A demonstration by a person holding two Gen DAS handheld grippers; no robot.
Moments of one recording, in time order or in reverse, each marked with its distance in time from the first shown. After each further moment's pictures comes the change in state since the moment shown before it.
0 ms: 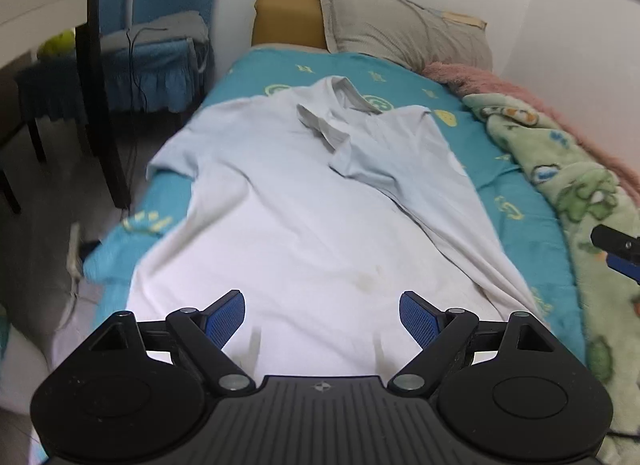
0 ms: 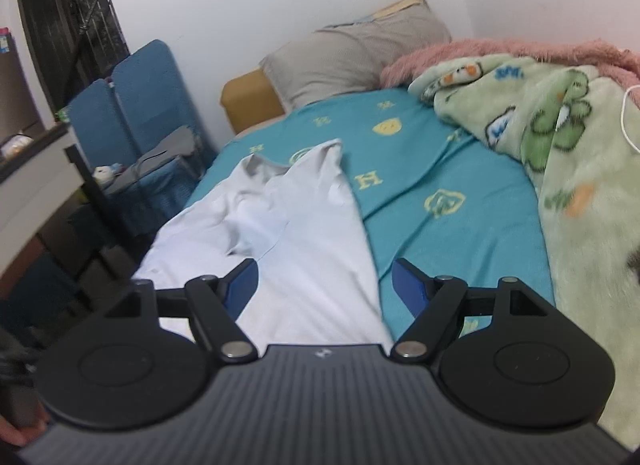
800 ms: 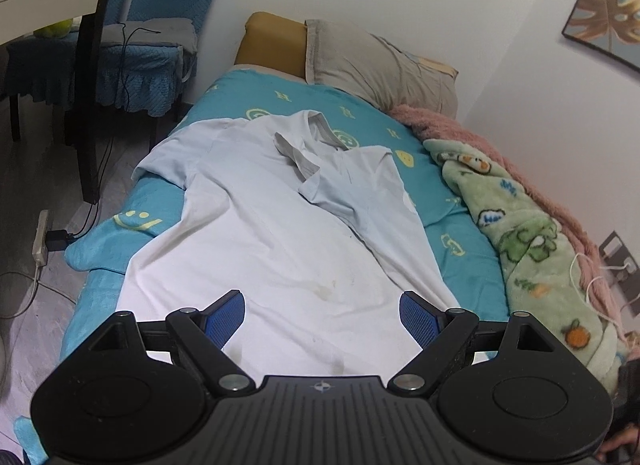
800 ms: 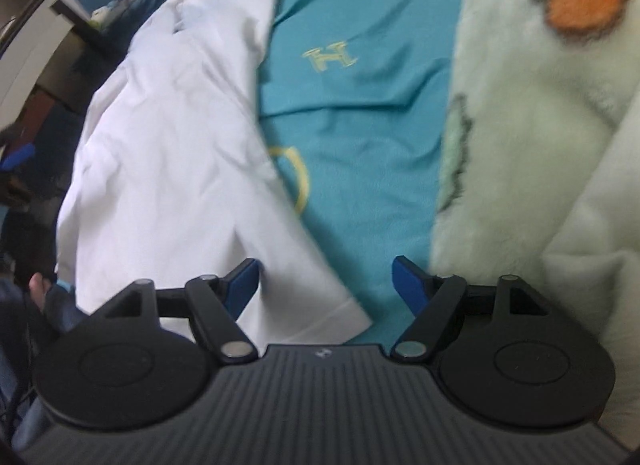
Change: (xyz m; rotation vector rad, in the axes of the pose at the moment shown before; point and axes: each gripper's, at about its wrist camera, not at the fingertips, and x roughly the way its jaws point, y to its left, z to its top) left arm -0.035 0.023 0.009 -0.133 -0.090 -0.149; right arm -0.008 -0.133 -0.079 -0.019 0.636 0.106
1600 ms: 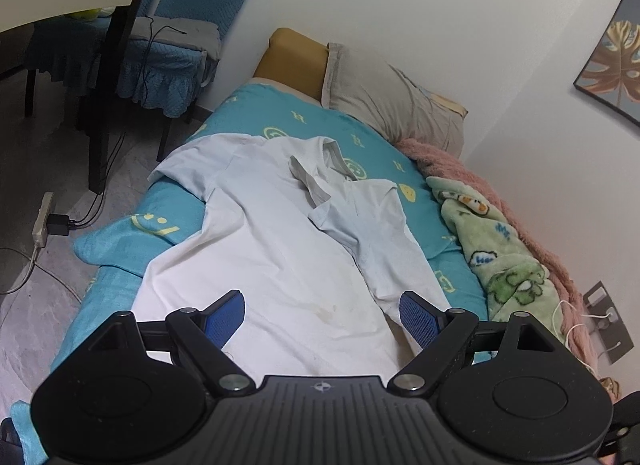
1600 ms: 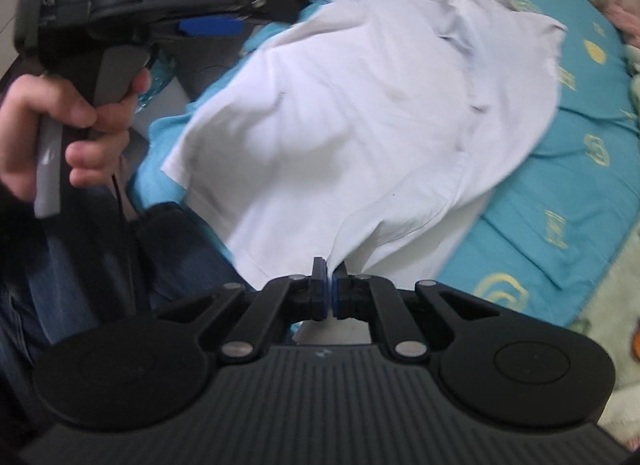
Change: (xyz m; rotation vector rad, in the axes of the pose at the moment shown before) left arm -0.026 0.021 0.007 -0.109 -0.065 -0.018; right arm -0.004 0.300 0.031 -0.626 0.188 -0.106
